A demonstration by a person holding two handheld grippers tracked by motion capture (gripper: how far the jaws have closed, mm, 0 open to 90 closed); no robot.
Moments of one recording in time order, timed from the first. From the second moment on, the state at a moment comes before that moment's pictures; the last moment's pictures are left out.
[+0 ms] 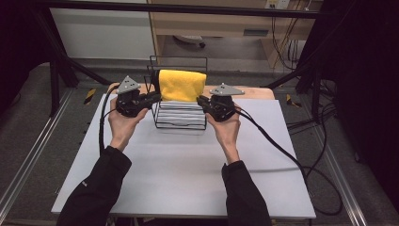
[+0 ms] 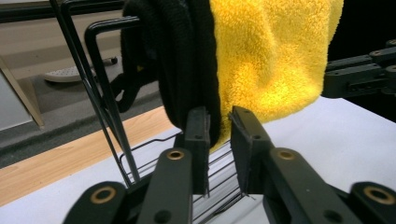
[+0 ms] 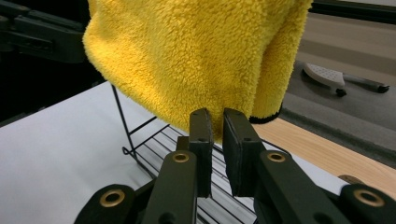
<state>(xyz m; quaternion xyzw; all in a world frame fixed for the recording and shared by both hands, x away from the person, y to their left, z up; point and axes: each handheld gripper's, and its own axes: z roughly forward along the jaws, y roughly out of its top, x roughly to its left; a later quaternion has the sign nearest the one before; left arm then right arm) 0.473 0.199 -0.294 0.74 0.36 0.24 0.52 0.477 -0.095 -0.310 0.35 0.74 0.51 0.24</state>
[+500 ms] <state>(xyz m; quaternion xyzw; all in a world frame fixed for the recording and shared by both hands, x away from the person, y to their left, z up) 0.454 0.220 -0.307 0.76 0.36 0.21 0.50 0.447 -0.122 -0.296 0.33 0.75 0.53 0.21</state>
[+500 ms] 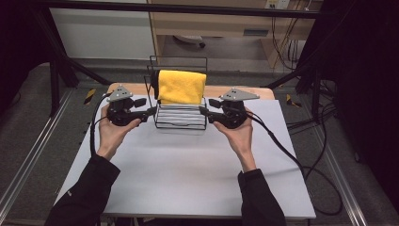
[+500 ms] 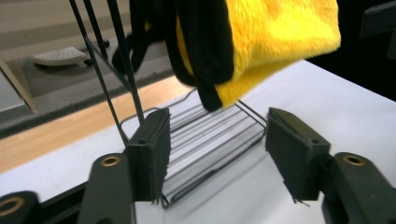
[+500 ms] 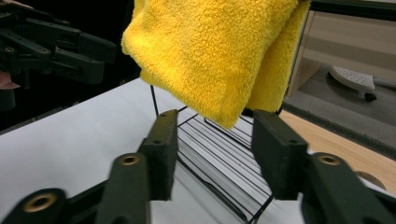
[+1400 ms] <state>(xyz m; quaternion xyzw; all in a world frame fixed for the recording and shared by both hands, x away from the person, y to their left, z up) 0.401 0.254 -0.371 0.79 0.34 0.19 0.47 0.409 -0.198 -0.354 0.37 0.77 0.50 0.17</state>
